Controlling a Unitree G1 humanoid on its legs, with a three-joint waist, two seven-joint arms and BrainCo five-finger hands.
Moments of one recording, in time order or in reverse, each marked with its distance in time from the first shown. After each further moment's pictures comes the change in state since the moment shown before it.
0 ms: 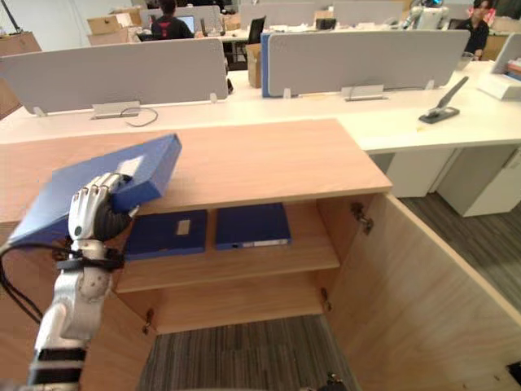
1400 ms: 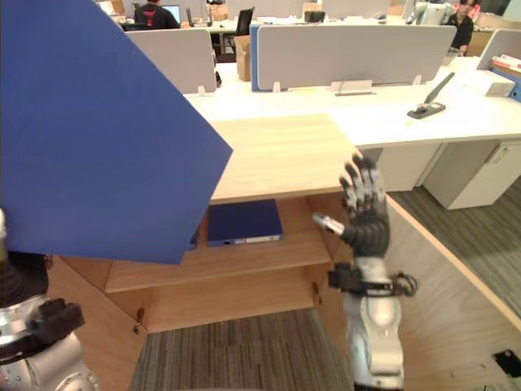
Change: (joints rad) left arm 0.348 -0.286 0.026 -0.556 -1.305 -0.168 -0.337; right arm -0.106 -0.140 0.222 -1.501 0.500 -0.206 0.153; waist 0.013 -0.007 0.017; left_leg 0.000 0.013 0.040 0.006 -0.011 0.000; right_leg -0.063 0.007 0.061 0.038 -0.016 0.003
